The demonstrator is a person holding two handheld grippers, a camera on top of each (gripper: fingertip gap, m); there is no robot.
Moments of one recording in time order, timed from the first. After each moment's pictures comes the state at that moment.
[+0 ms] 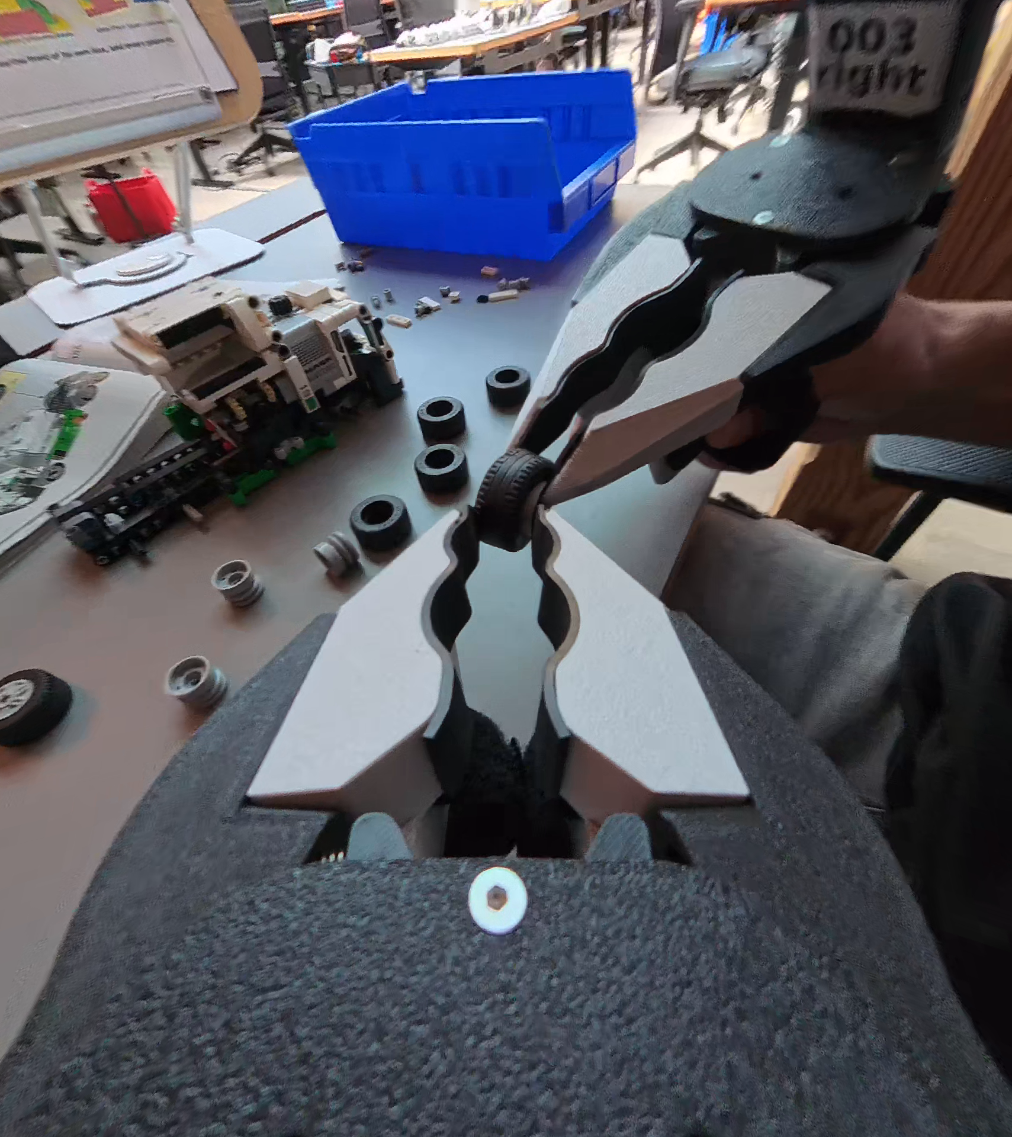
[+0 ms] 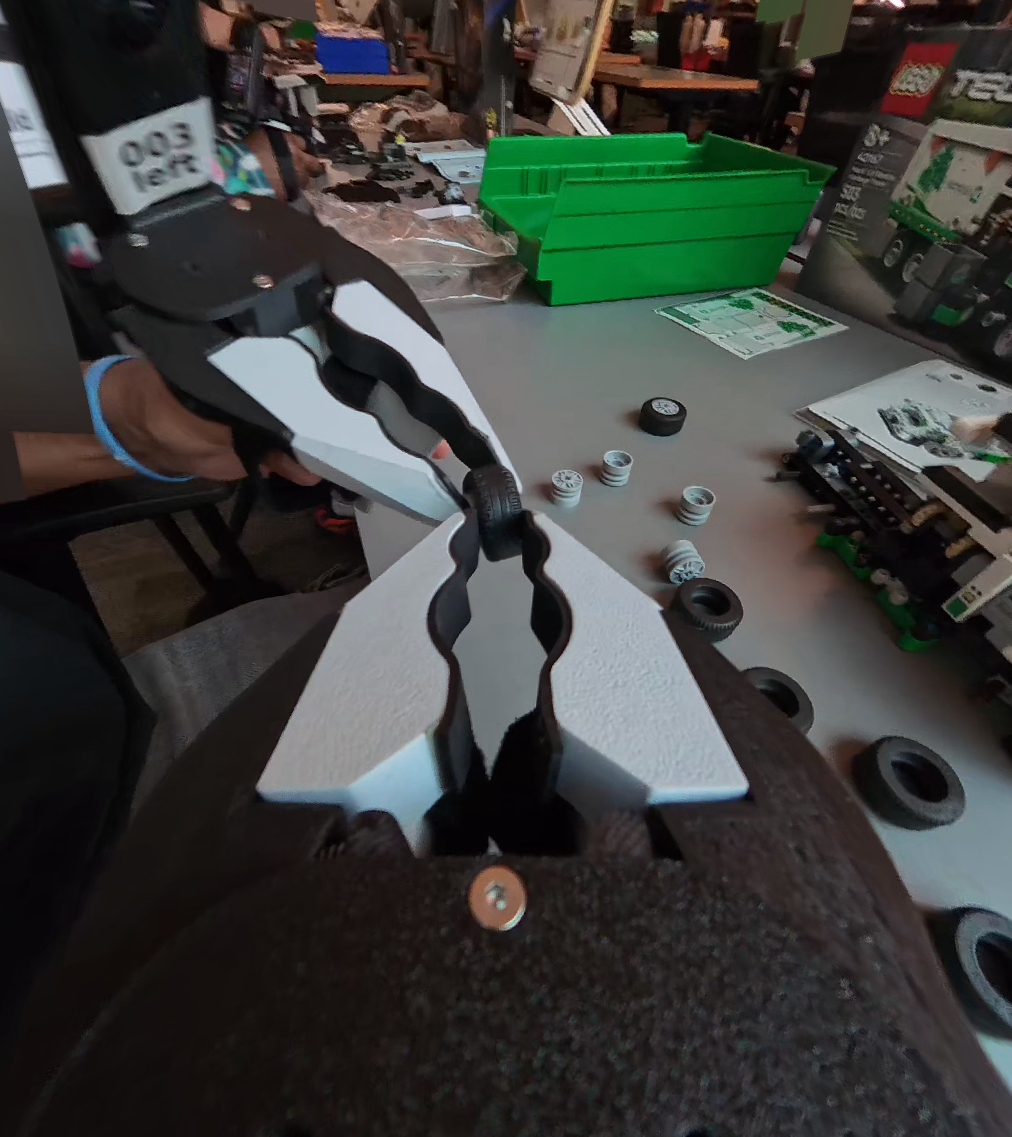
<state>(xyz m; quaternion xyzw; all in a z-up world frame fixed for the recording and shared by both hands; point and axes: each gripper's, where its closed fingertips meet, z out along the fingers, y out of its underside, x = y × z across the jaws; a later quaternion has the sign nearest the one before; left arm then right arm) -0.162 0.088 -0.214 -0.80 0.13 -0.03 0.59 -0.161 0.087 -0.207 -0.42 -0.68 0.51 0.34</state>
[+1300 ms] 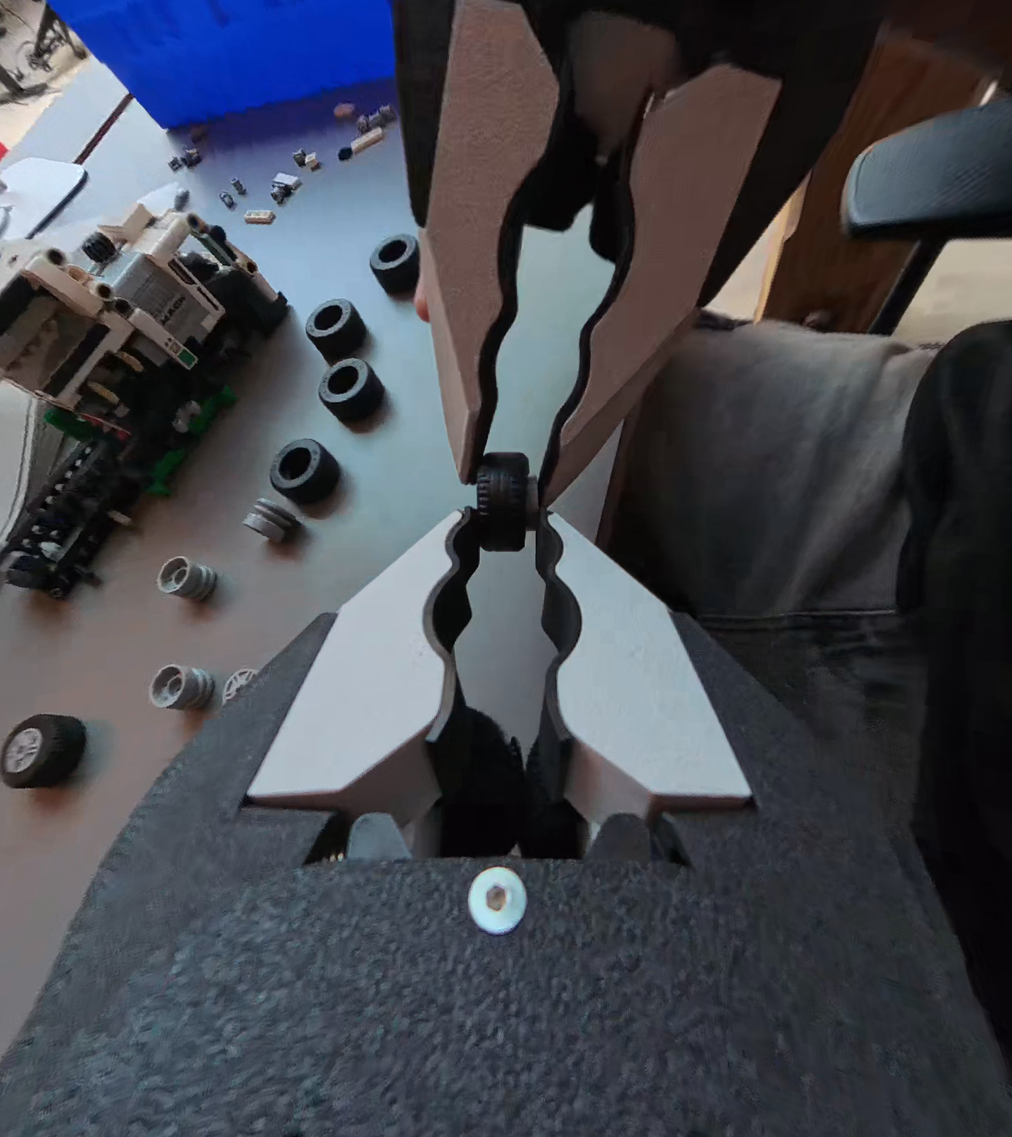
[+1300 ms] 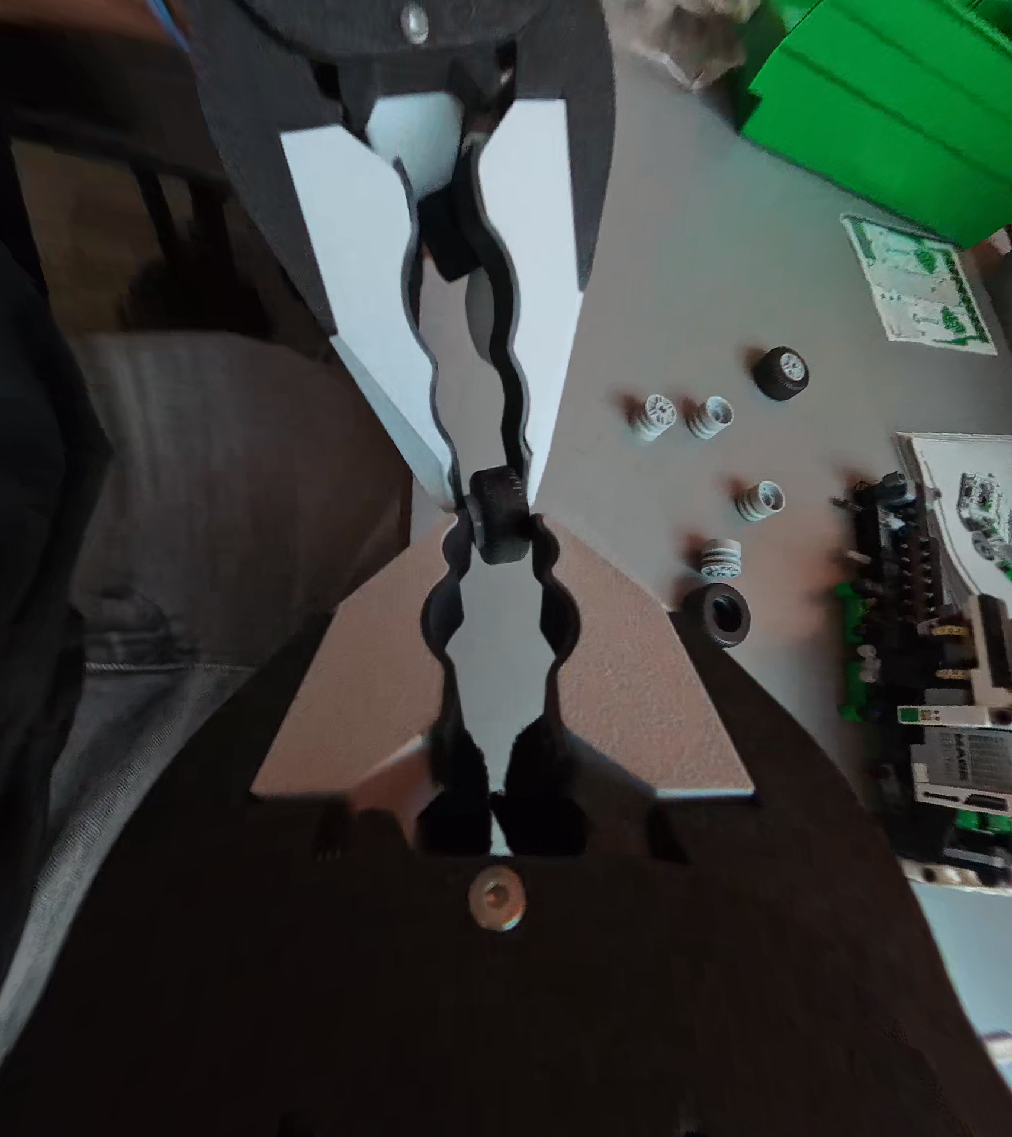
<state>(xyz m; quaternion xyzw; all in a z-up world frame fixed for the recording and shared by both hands) -0.144 0.069 -0.247 -0.83 0.27 -0.01 0.48 -0.146 0.067 -0.240 -0.28 -0.86 0.31 0.30</state>
